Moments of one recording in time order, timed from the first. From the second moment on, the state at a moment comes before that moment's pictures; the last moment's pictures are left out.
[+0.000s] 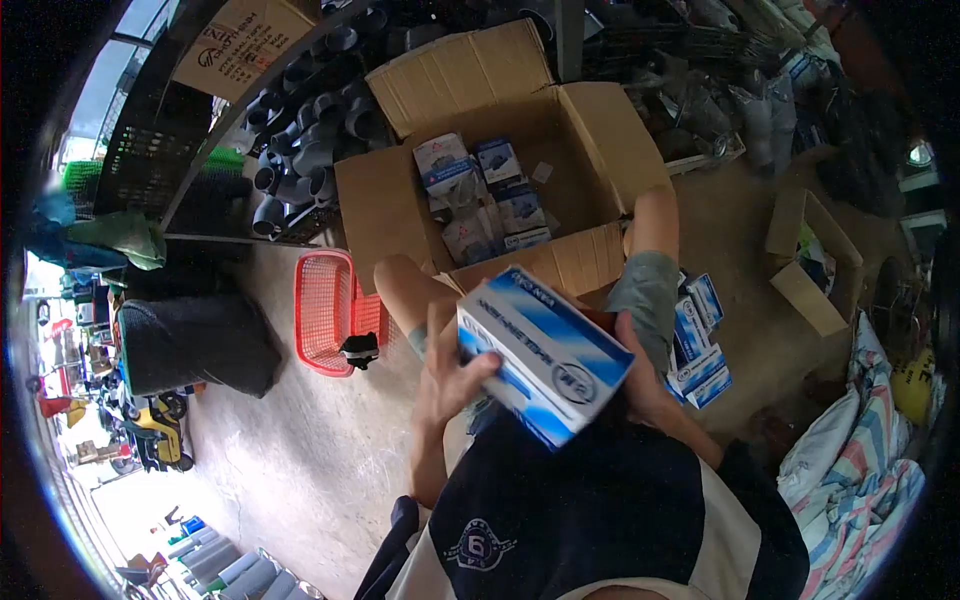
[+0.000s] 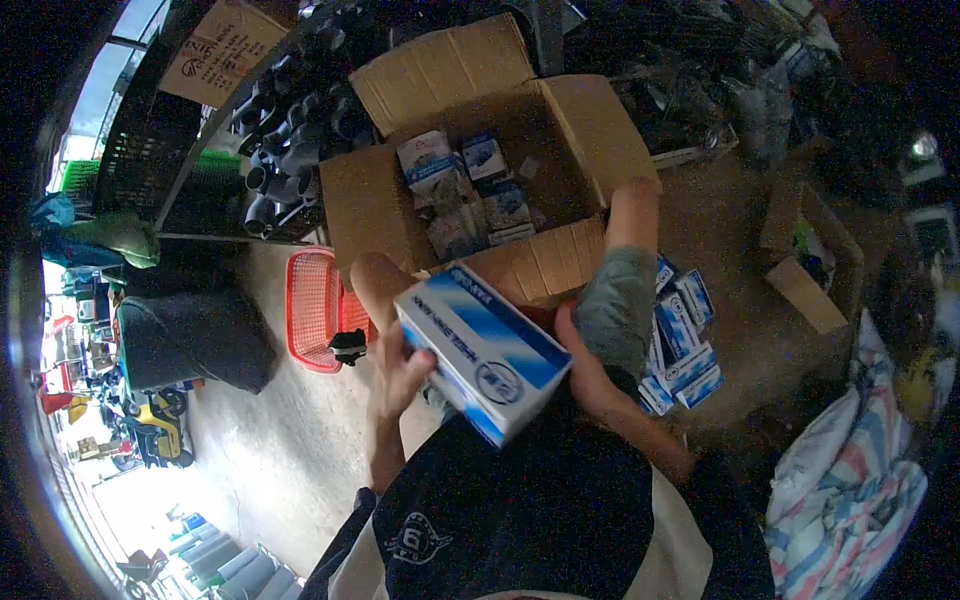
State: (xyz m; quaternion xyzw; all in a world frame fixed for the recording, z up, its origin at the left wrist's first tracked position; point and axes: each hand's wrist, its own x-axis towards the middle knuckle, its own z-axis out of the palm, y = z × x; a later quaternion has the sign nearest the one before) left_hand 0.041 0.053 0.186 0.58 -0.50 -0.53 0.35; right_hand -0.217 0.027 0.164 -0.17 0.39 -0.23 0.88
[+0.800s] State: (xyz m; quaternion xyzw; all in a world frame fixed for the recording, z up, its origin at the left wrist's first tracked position) left_hand 0.002 0.079 0.163 0.40 -0.07 -0.69 0.60; right_hand -0.194 -0.005 0.195 -0.92 -0.01 -0.27 0.30
